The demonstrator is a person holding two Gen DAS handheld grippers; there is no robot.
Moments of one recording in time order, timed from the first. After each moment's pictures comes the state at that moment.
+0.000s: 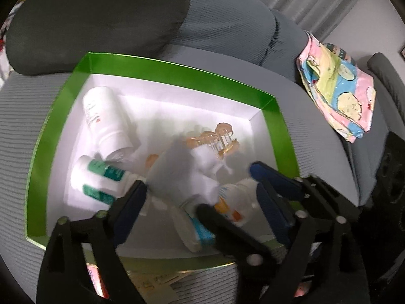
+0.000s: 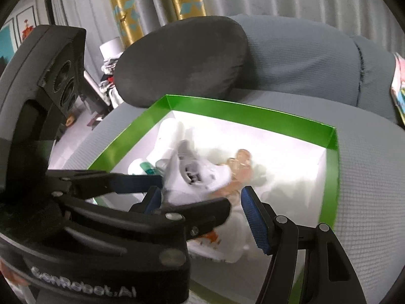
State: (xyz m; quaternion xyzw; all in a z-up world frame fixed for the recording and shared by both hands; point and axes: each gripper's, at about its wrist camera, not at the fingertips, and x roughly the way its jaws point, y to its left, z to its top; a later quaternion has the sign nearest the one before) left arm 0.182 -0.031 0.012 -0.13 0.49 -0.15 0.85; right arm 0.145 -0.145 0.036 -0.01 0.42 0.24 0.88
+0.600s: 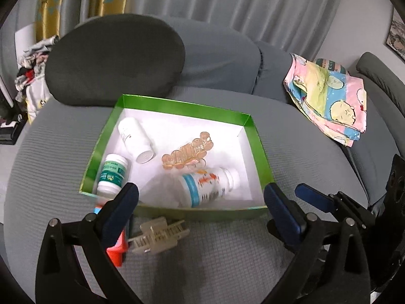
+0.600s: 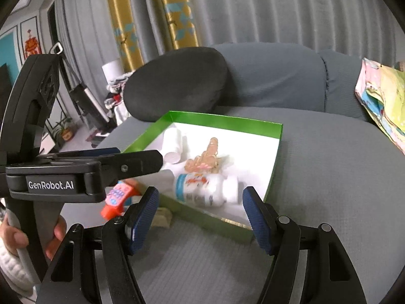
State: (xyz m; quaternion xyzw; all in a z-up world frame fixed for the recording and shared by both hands) left arm 0.086 -0.025 0.074 -0.09 0.39 -0.12 0.91; right arm 0.052 -0.196 0.089 0.01 0.37 0.22 0.90
